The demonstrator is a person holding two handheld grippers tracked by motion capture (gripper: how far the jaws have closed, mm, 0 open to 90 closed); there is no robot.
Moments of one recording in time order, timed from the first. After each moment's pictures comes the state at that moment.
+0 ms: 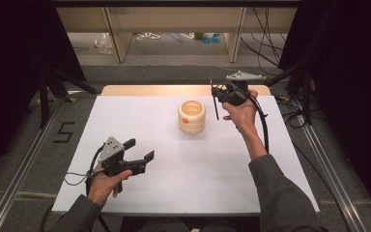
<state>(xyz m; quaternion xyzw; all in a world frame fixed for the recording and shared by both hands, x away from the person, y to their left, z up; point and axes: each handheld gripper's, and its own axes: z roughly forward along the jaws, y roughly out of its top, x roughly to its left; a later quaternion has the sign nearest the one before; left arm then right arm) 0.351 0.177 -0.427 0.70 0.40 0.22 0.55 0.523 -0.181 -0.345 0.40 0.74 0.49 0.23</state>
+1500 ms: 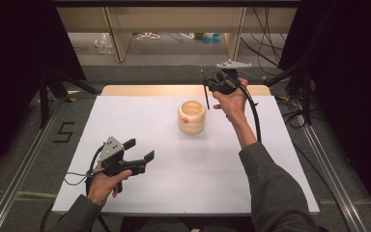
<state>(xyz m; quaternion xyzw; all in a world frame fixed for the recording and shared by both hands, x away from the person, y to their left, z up) 0.352 0.178 -0.426 0.70 0.40 0.22 0.55 0.546 -0.153 -0.325 0.39 0.73 0.51 0.23</state>
